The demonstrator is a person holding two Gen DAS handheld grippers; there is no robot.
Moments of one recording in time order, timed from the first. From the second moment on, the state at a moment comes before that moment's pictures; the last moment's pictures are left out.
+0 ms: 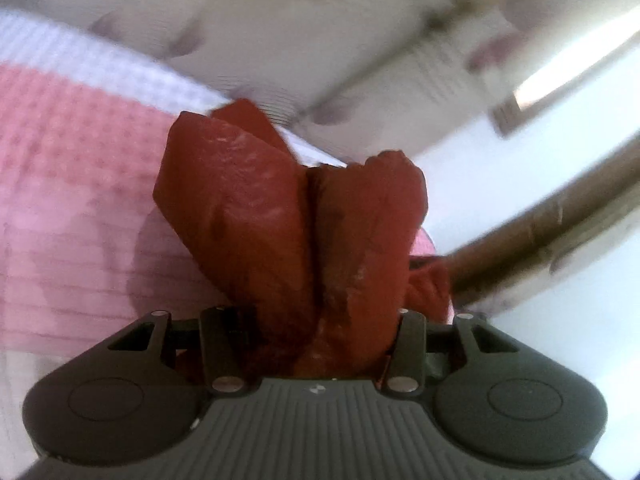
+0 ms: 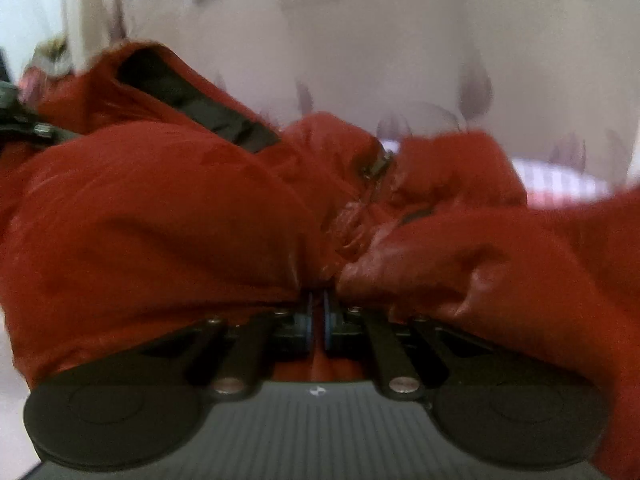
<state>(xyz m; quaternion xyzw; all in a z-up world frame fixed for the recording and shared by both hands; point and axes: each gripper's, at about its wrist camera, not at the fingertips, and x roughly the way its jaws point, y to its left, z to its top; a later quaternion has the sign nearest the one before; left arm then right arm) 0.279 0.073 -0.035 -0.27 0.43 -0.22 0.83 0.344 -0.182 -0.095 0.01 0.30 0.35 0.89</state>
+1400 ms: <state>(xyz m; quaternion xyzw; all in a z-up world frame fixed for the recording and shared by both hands) 0.237 -0.207 -0.100 -0.17 0.22 -0.47 0.84 0.270 -0.509 -0.157 0.51 0.21 0.26 0.79</state>
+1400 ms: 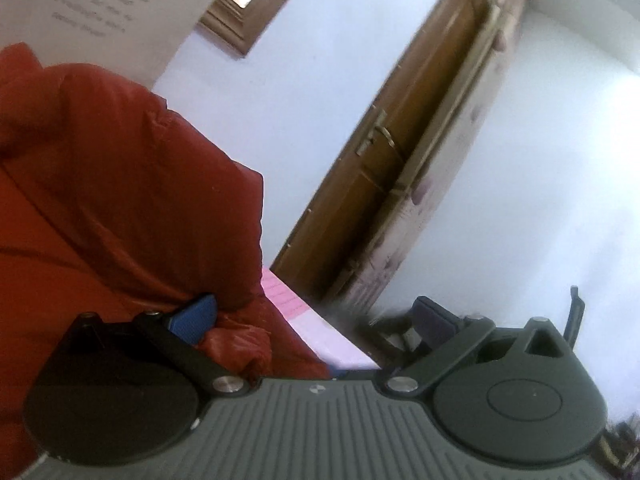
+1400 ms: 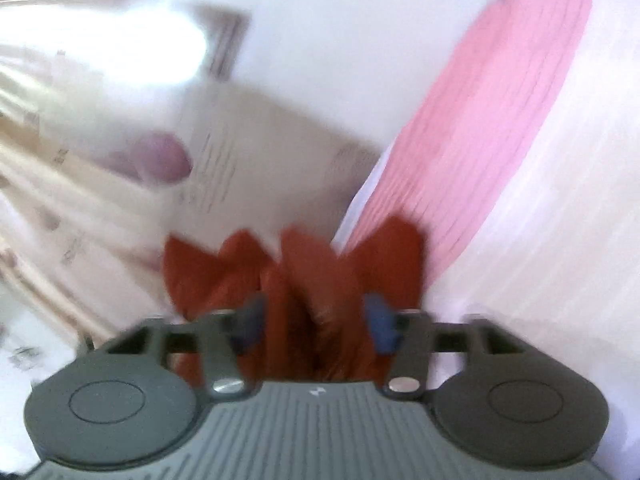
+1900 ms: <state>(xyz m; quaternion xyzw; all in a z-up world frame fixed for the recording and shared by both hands) 0.218 -0.237 -0.099 -0.08 0.16 -0.45 0.87 0.339 -0.409 -0.030 0.24 0.27 0.37 0.86</state>
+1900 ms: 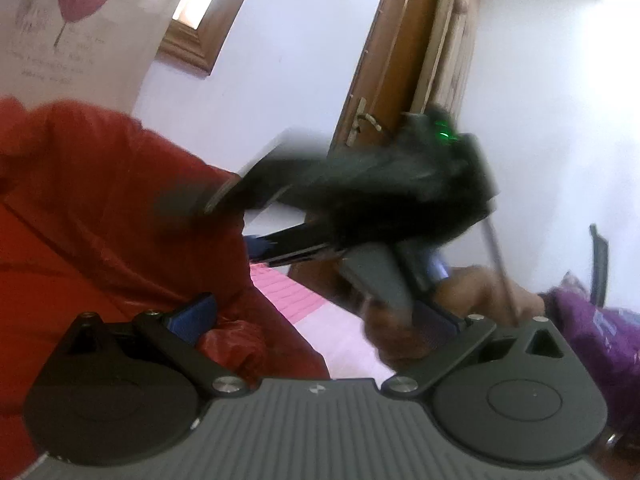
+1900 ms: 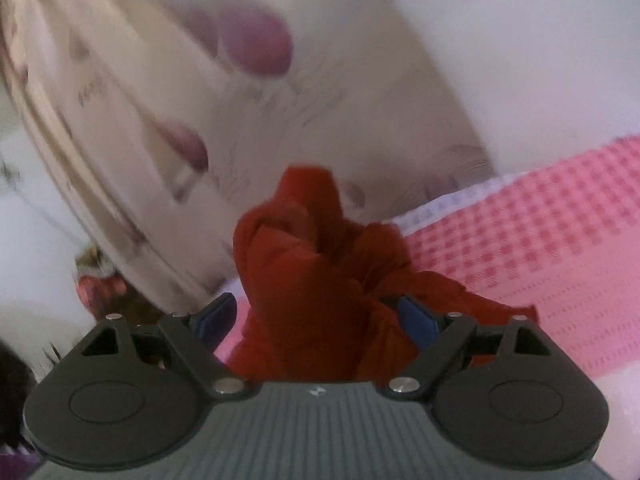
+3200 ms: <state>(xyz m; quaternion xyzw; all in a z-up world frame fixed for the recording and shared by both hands) 0.134 -0.231 -0.125 0.02 0.09 -0.36 0.93 0.319 -0.322 -0.022 0.06 0.31 0.37 0.87</state>
